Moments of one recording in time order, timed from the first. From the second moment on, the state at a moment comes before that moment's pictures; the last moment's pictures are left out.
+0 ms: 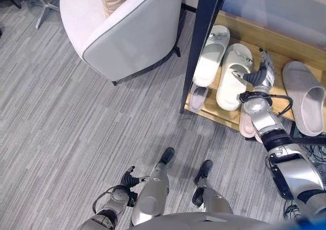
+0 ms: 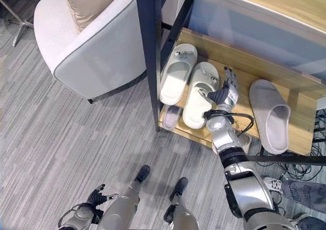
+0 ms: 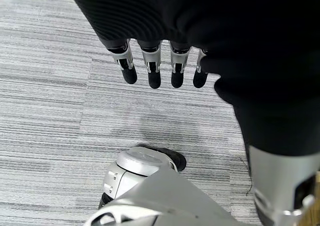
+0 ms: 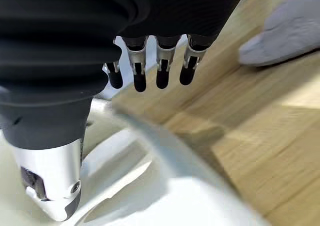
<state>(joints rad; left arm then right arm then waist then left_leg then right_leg) -0.10 0.24 -0.34 1.19 -0.13 -0.18 0.16 -0.66 -0.39 0.15 0.60 -0.29 0.04 -0.65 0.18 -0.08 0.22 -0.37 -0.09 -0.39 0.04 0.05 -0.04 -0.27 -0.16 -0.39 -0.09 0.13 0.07</state>
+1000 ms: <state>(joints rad) -0.10 0.24 -0.26 1.20 -0.09 -0.16 0.17 -0.28 -0.28 0.15 0.33 -0.12 -0.15 -0.47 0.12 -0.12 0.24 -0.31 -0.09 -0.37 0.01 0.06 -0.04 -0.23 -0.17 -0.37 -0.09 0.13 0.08</state>
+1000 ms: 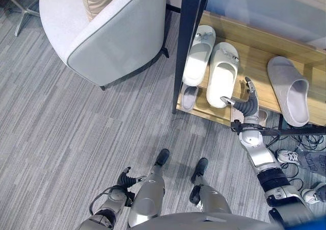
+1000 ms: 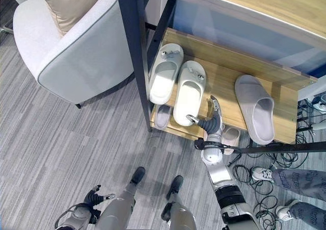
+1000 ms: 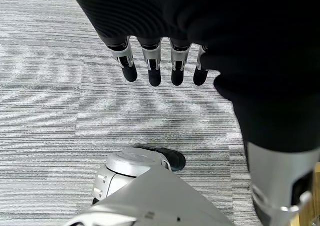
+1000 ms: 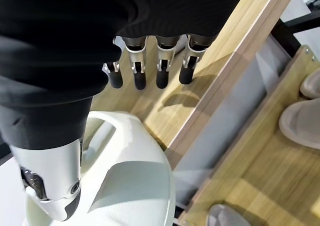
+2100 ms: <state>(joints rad) -0.08 0.22 -0.26 1.20 -0.09 -0.16 0.17 -0.43 -0.30 0.23 0.50 -0.26 -0.07 -0.53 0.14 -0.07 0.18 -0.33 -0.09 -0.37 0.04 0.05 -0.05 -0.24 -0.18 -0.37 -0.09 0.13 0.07</state>
